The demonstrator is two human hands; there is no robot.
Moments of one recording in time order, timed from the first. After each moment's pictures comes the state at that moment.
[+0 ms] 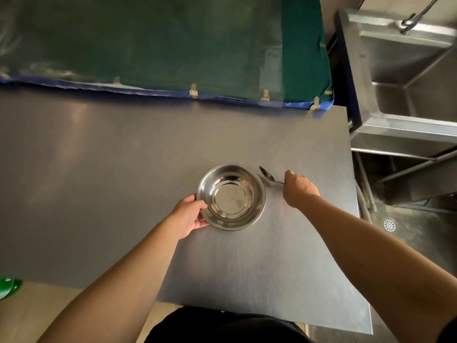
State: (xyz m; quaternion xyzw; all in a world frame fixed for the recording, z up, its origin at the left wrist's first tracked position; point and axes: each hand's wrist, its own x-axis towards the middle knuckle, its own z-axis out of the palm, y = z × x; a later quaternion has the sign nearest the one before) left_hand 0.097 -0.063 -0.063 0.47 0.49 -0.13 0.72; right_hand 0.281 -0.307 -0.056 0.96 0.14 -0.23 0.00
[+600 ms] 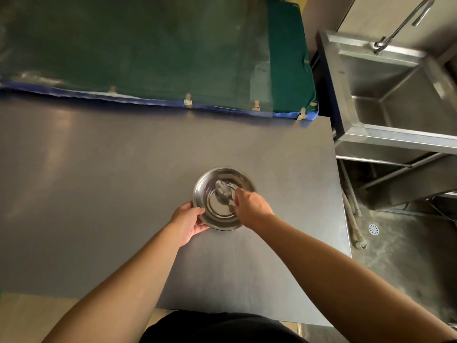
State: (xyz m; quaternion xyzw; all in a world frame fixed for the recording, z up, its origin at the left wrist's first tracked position) left_hand 0.091 -0.070 -0.062 0.41 0.50 -0.10 0.75; right_hand 0.193 -0.231 -0.036 0.93 0.24 -0.24 -0.13
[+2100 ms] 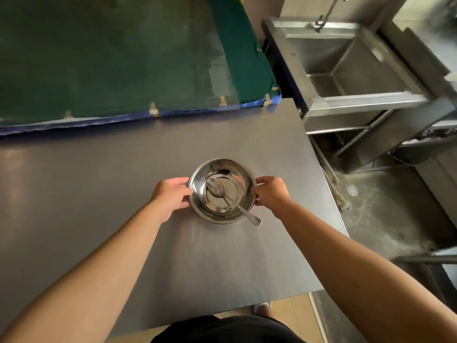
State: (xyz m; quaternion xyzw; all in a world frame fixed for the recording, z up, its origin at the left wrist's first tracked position) left_hand 0.146 -0.019 -0.031 0.66 0.35 -0.14 0.65; right_hand 0.198 -0.277 -0.007 0.83 -0.20 -0.23 -0.47
